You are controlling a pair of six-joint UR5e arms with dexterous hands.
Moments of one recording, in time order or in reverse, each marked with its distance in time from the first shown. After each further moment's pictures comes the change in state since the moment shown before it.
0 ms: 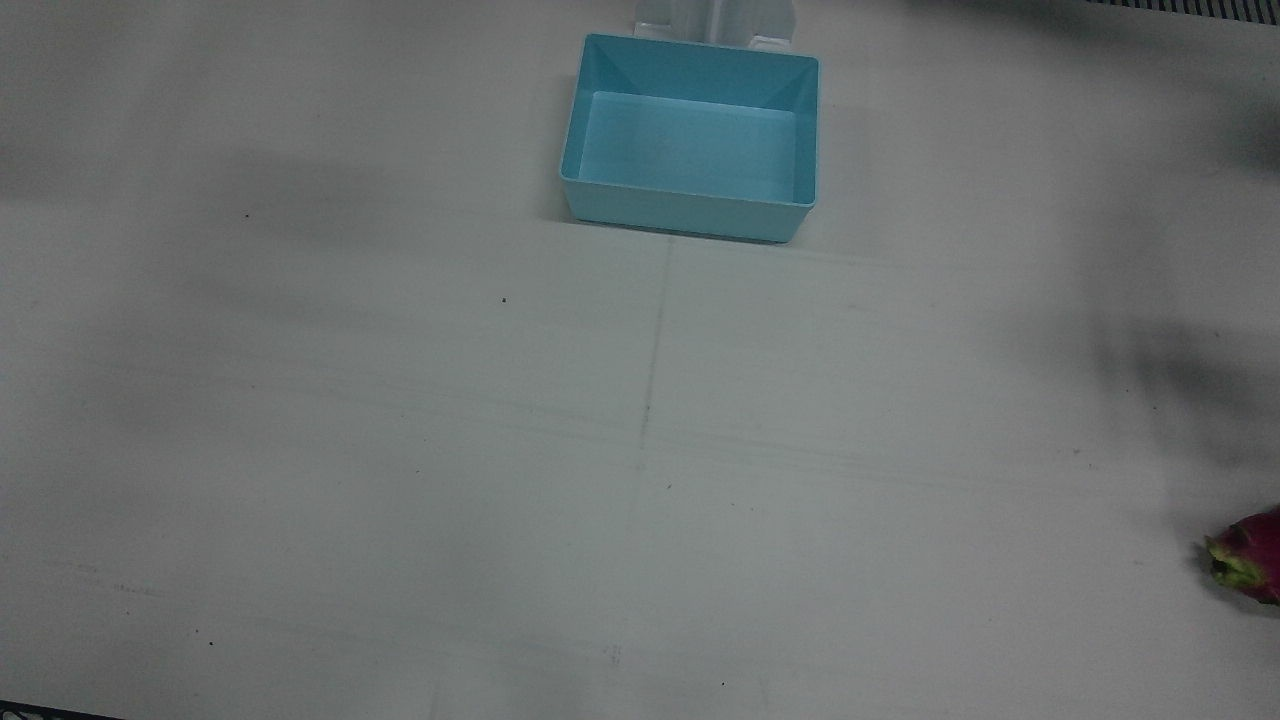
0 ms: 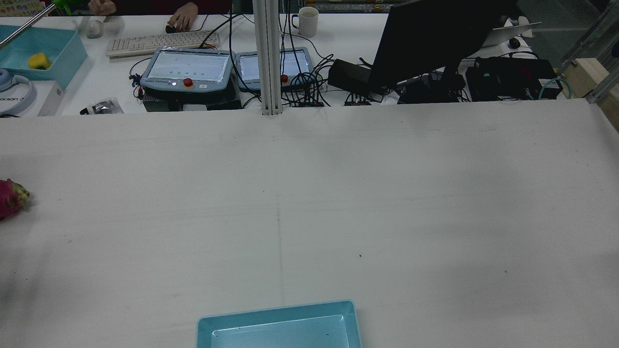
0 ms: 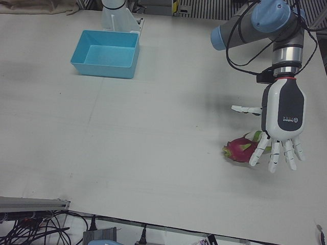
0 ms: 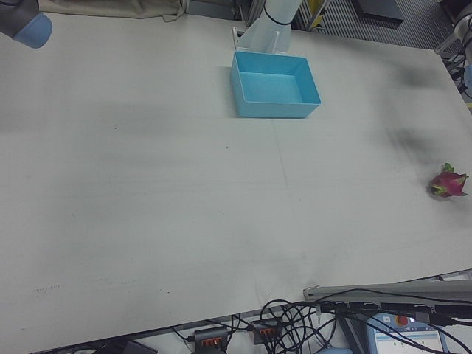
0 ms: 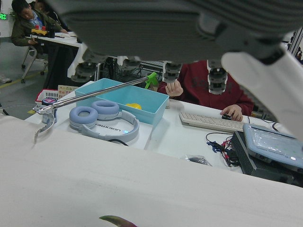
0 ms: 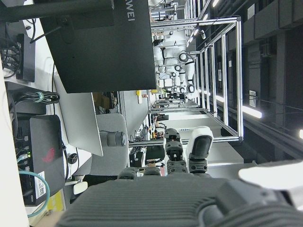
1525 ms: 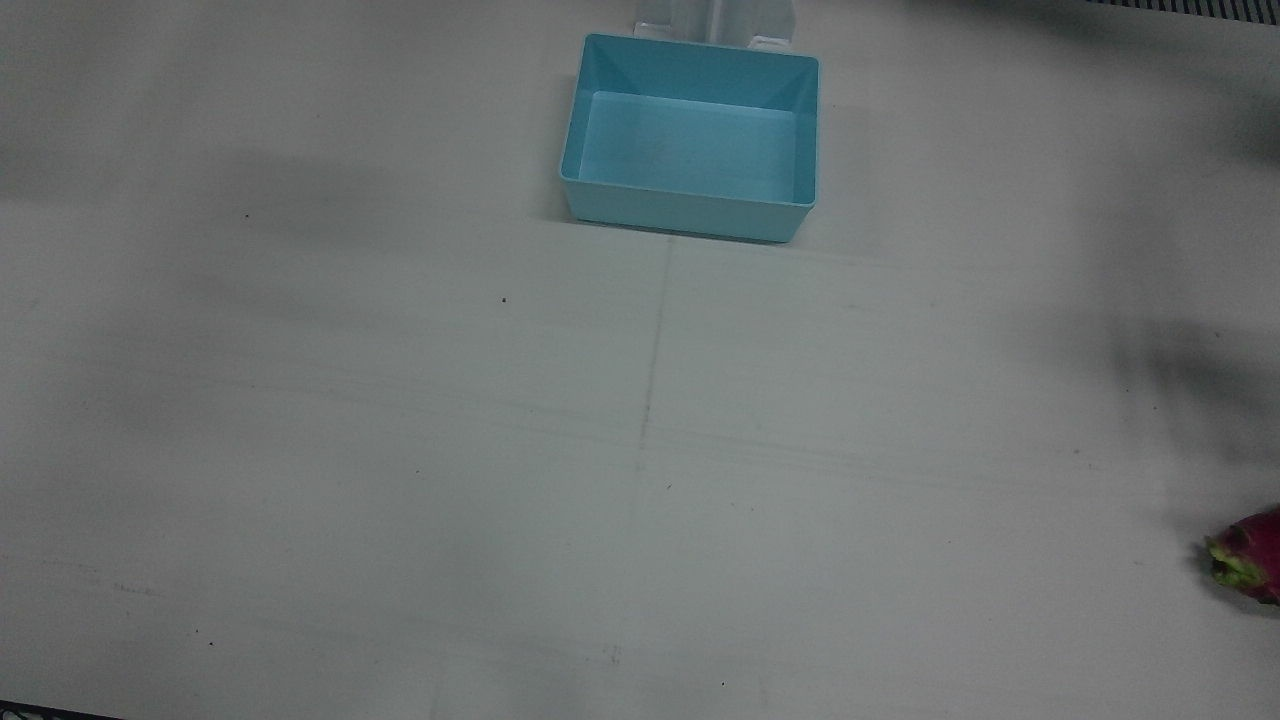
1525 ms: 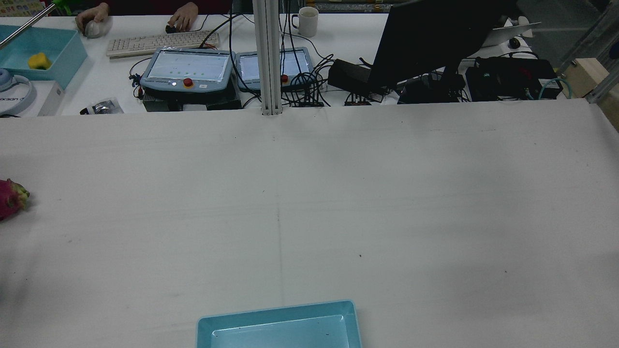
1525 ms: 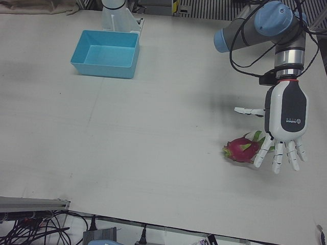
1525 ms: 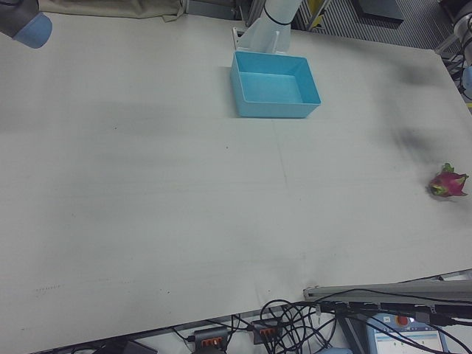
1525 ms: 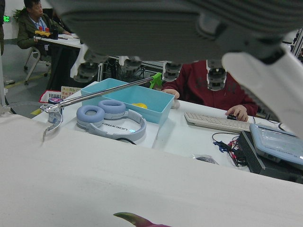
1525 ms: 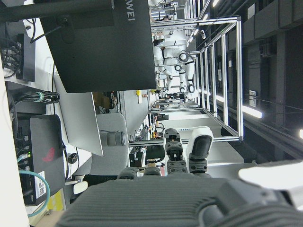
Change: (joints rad) left arm 0.001 0.025 0.022 -0.046 -0.012 0.000; right arm 0.000 0.000 0.000 0.000 0.000 0.000
